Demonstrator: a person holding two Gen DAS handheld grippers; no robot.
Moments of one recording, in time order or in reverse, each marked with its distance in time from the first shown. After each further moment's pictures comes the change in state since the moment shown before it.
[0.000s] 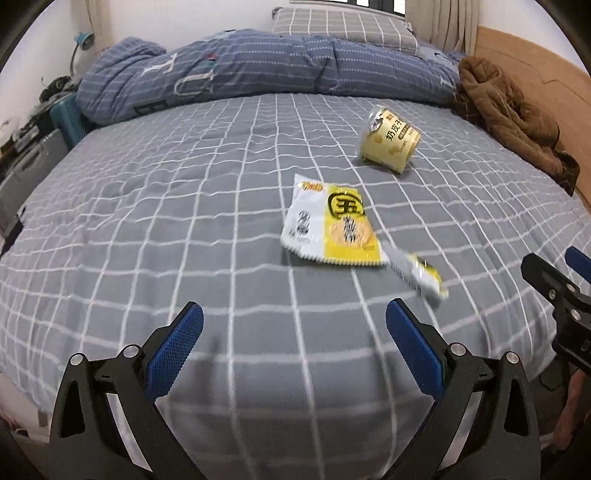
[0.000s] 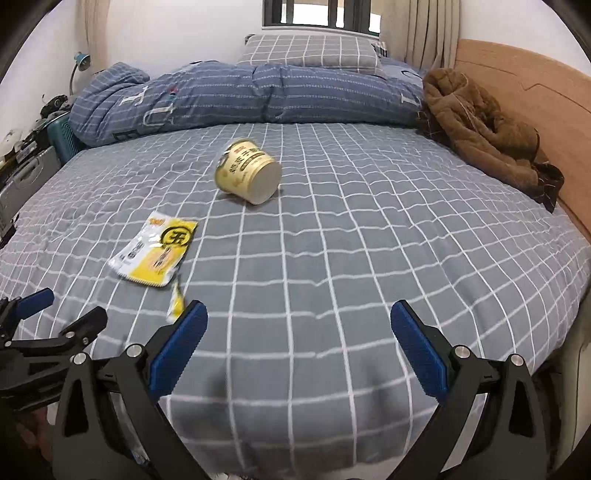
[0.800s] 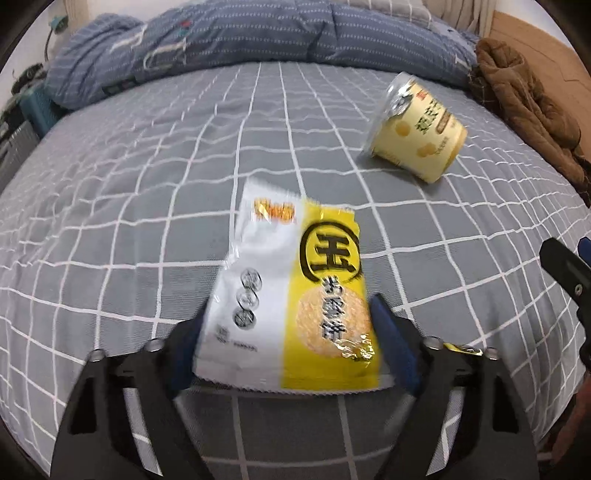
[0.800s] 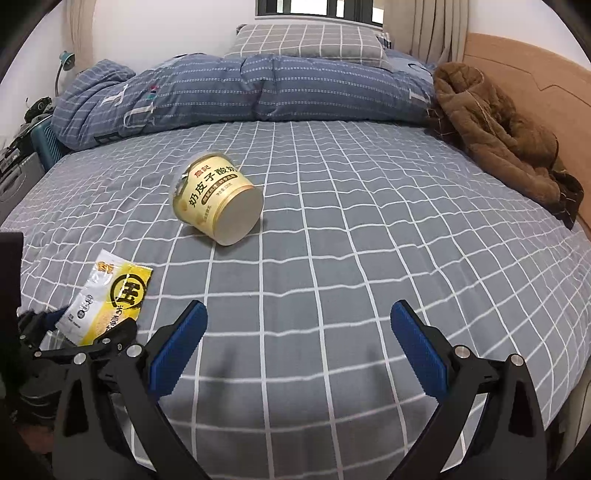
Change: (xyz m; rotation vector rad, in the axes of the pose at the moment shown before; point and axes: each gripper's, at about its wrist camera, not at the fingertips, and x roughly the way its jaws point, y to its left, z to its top) left arm 0.105 -0.015 0.060 -0.006 0.127 -0.030; right arm 0.080 -0.007 0.057 -0.007 0.024 -0.007
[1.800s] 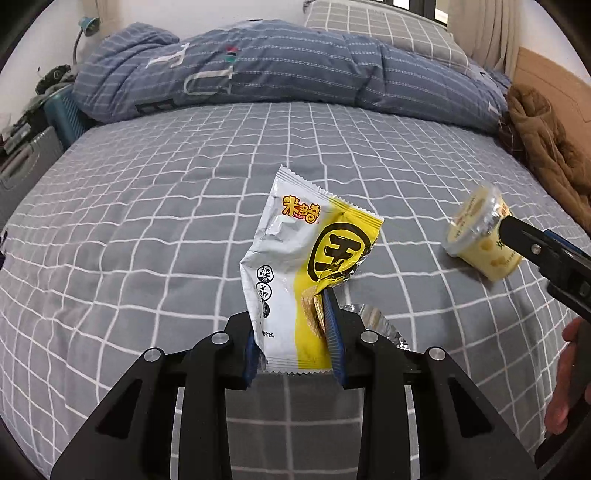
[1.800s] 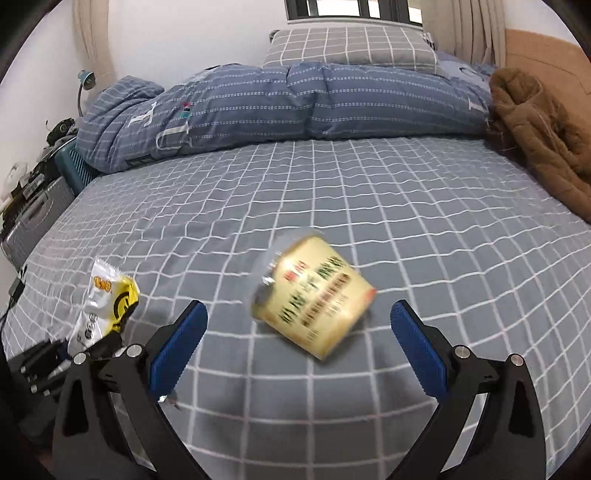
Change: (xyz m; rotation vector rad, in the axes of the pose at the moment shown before) left arm -0.017 0.081 0.060 -0.059 -0.118 0.051; right arm 0.060 0.071 0.083 0.034 -0.008 0.164
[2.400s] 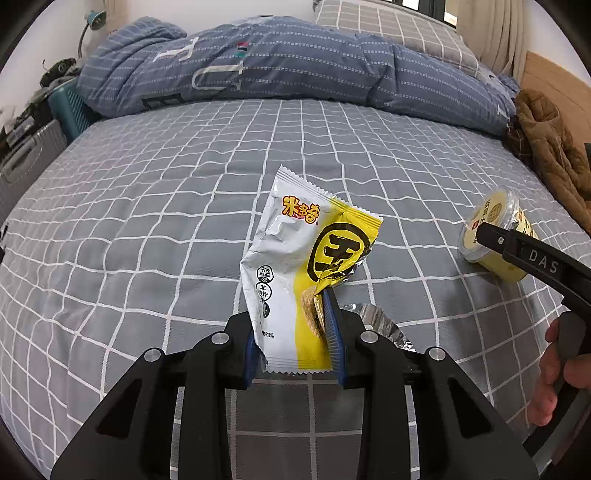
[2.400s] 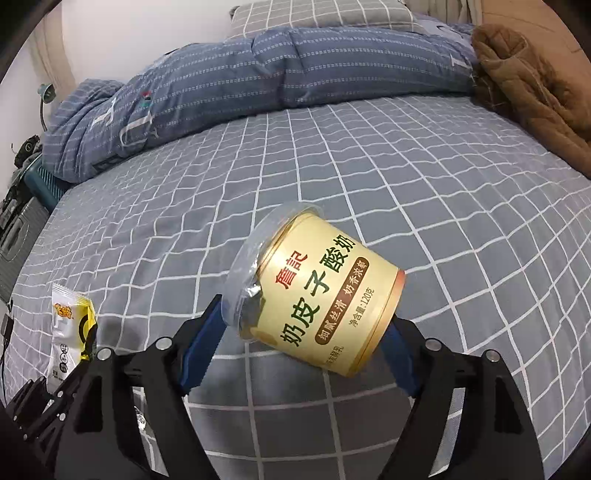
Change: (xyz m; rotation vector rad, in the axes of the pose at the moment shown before) left arm 0.010 0.015 -0.001 -0.012 0.004 0.003; right arm 0.045 -0.006 0.000 0.123 0.092 -0.024
